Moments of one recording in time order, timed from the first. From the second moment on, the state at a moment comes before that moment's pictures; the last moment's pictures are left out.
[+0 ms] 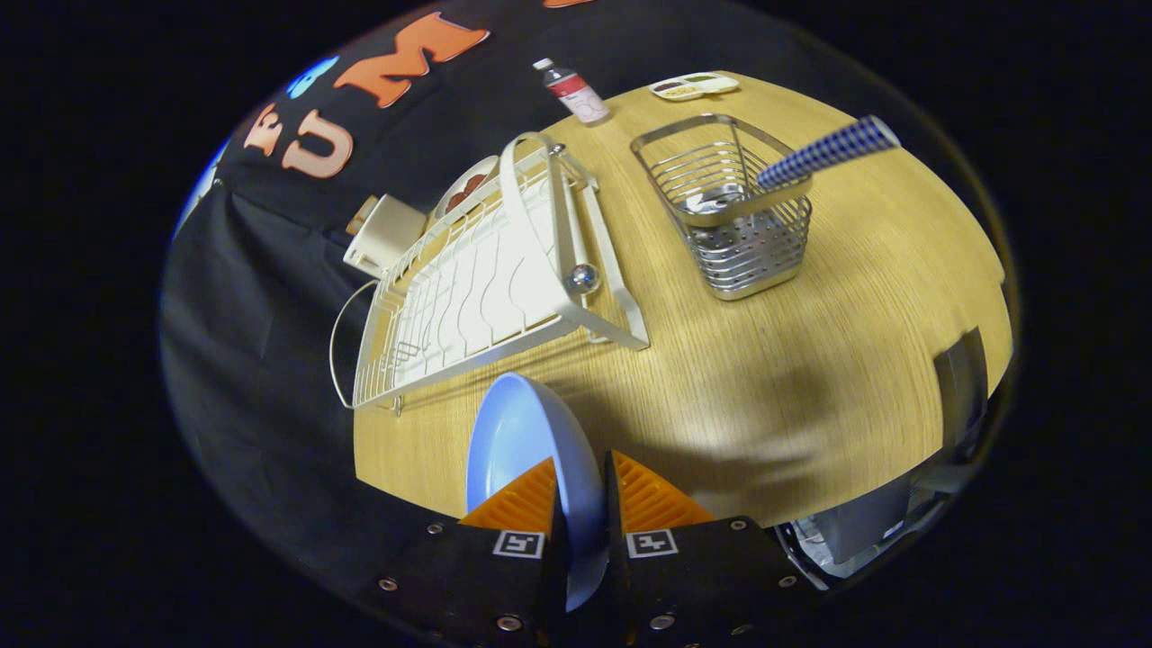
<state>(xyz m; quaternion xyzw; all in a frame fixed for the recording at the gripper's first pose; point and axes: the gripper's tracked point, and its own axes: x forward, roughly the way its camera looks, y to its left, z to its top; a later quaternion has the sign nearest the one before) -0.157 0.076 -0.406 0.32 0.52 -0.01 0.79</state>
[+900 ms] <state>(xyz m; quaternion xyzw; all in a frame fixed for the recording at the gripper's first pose) -0.126 0.048 -0.403 0.17 0.46 -0.05 0.87</state>
